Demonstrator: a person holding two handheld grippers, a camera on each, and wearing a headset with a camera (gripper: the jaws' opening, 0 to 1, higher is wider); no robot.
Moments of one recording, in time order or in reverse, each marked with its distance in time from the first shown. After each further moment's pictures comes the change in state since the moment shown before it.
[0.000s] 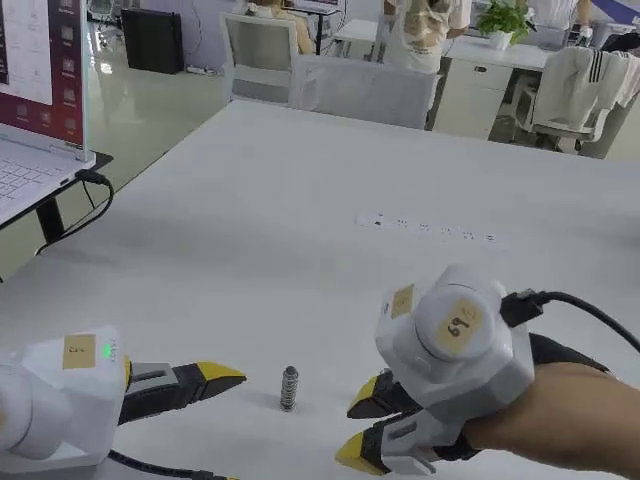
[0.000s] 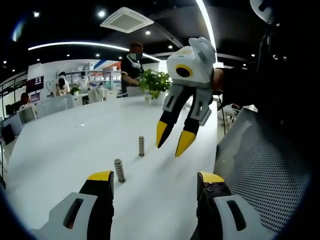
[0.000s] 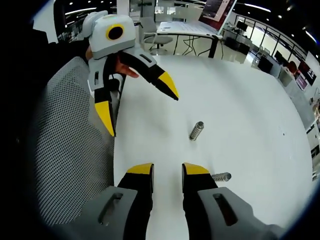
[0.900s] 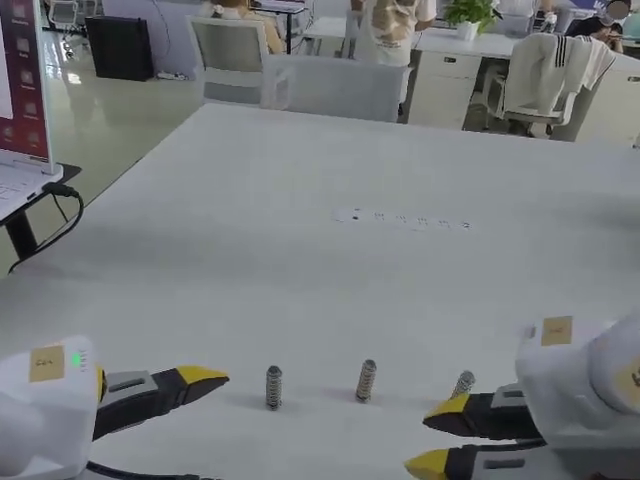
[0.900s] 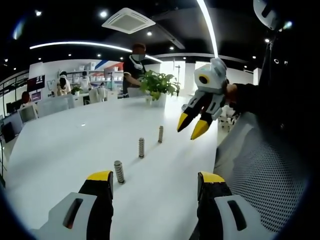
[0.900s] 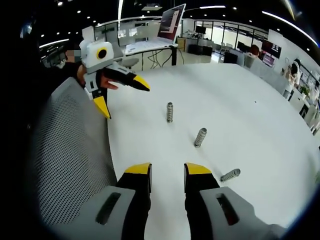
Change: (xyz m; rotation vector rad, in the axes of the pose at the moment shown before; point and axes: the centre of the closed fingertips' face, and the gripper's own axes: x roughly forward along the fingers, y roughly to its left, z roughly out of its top) left arm 0.000 -0.001 0.004 -0.014 -0.009 0.006; right arm -0.059 -0.011 -0.059 0.275 -0.181 -0.198
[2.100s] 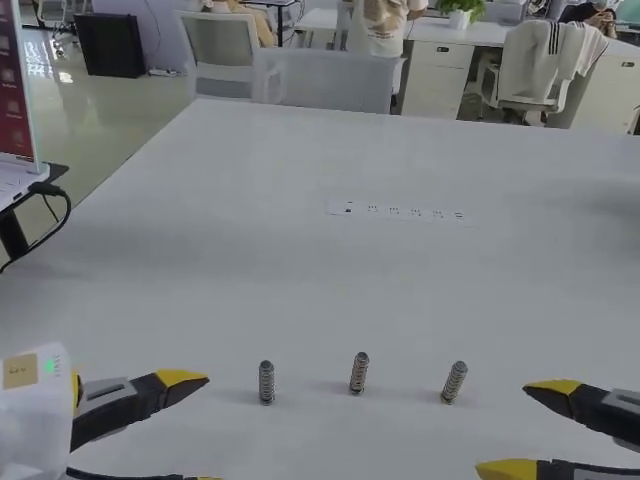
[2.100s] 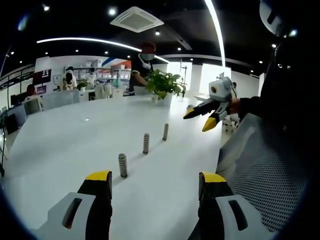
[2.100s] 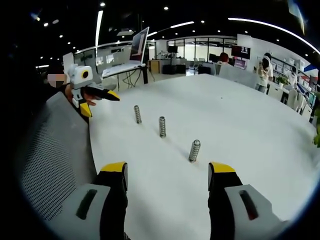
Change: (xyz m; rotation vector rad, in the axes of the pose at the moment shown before) left arm -0.003 0.007 -0.009 -0.055 0.002 0.039; right arm -0.036 -0.051 -0.044 0.133 -0.208 -0.147
